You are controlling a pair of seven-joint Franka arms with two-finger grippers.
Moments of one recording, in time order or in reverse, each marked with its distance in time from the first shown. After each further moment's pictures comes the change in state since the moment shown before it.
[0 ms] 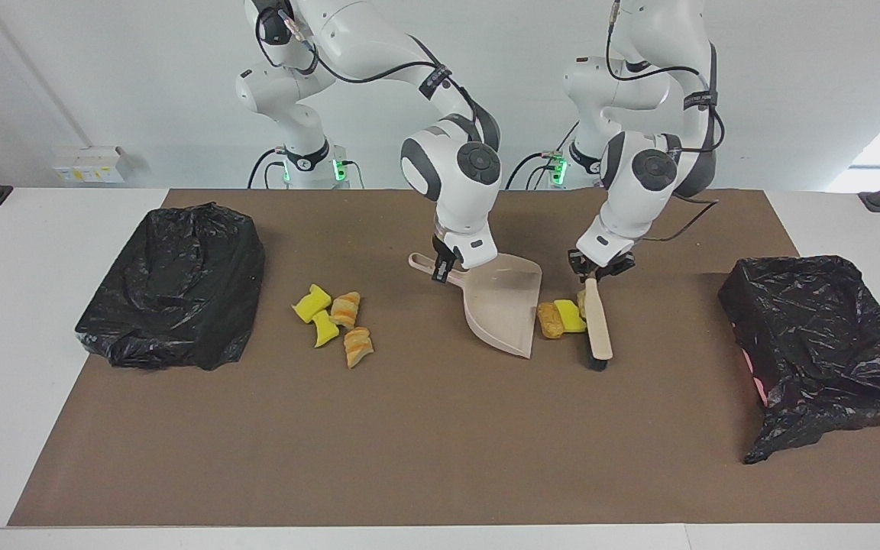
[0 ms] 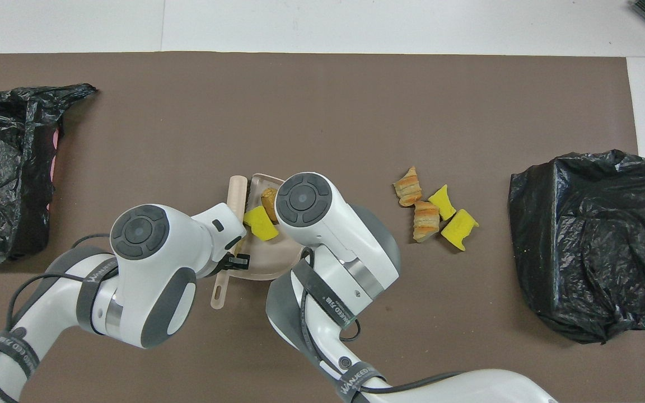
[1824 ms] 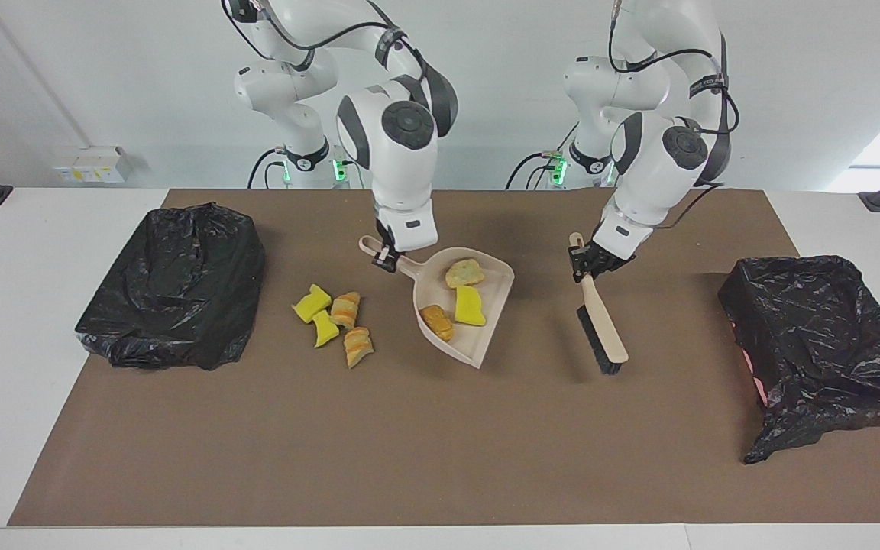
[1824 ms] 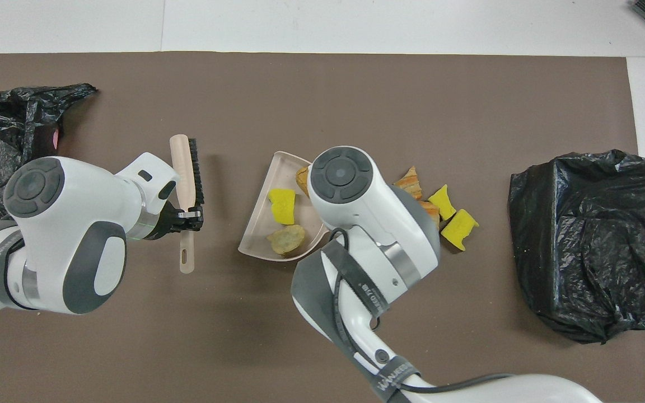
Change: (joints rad) left arm 0.179 -0.007 0.036 0.135 -0.028 -0.085 -0.078; right arm -0.191 -0.193 -0.010 0.021 0.000 -0.165 -0.066
